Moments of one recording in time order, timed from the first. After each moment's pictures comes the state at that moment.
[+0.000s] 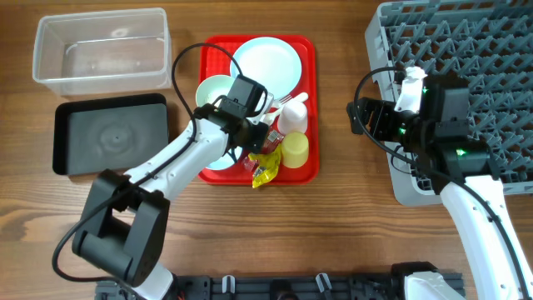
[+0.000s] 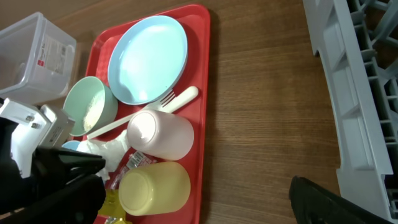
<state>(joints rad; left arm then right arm) -0.50 1.76 1.15 -0.57 0.04 -0.05 0.07 1.20 0.99 -0.60 -0.30 0.27</state>
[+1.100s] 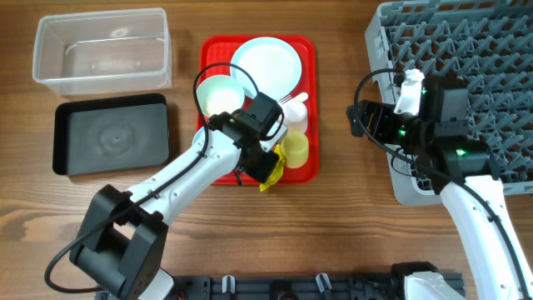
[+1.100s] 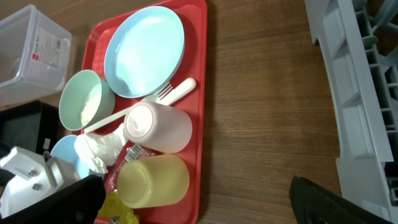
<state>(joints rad) -0.62 1.71 1.17 -0.86 0.11 -0.05 0.07 1.20 0.99 -0.63 -0.30 0.28</state>
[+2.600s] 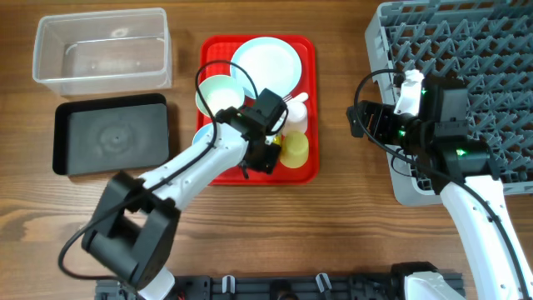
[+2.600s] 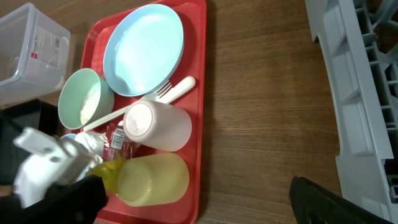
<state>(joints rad) -0.62 1.77 1.23 -0.84 0.07 -0.19 0.07 1.20 0.99 -0.64 -0.30 0.28</state>
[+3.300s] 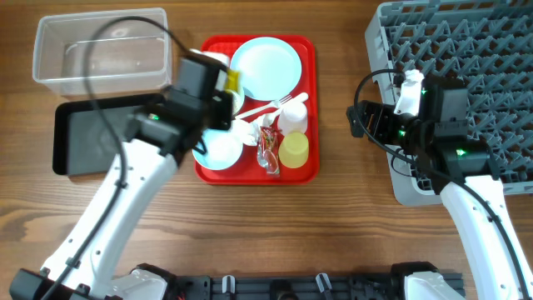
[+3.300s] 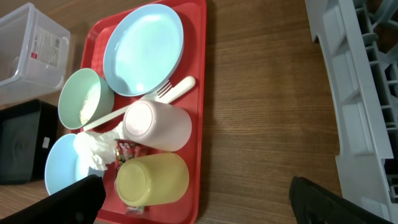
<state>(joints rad) -0.38 1.42 1.30 -0.79 -0.12 -0.22 0.07 1.20 0.99 -0.64 -0.30 0.28</state>
